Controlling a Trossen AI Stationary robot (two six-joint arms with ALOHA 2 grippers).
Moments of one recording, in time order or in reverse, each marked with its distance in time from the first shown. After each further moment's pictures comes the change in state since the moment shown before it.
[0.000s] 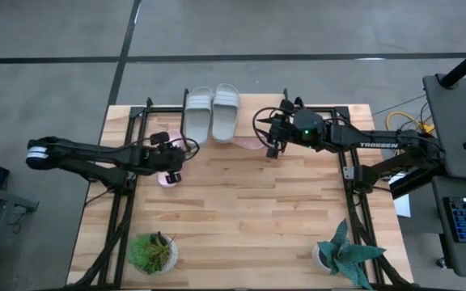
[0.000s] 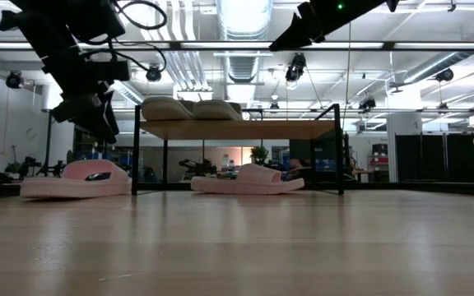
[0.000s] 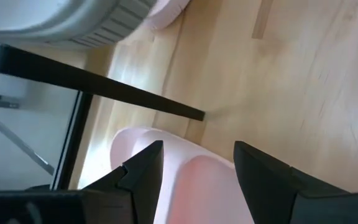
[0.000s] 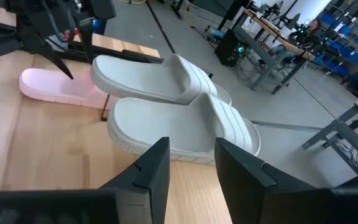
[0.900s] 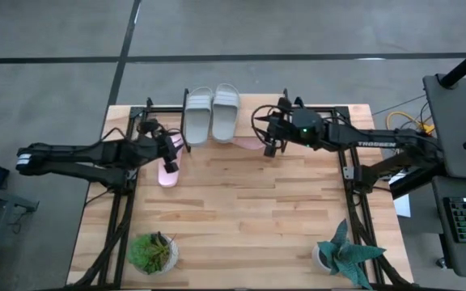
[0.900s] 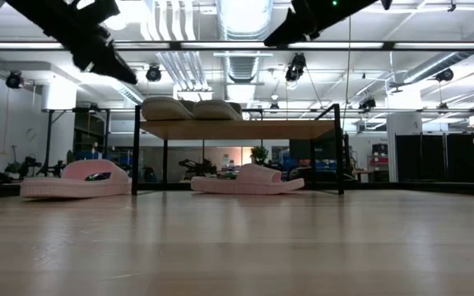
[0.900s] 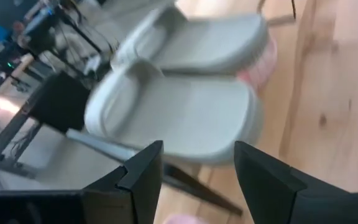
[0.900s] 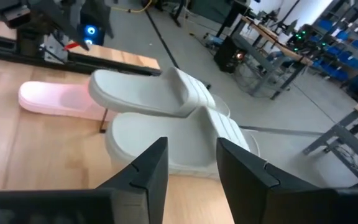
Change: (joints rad) left arm 0.000 -0.290 0.021 0.223 -0.057 0.237; right arm 0.000 0.025 0.033 0.023 -0.007 0.002
